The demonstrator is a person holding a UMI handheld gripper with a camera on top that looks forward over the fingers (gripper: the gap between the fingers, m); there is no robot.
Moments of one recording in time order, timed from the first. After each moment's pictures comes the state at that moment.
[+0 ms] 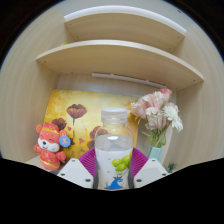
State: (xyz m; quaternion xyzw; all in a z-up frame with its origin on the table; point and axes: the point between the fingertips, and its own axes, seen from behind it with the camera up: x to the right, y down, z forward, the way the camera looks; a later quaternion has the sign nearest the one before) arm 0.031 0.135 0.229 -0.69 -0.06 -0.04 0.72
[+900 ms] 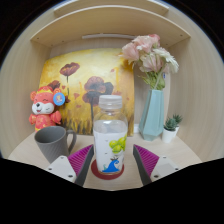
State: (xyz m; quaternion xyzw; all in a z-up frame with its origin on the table) arm 0.051 0.113 0.058 -0.79 0.00 -0.01 0.61
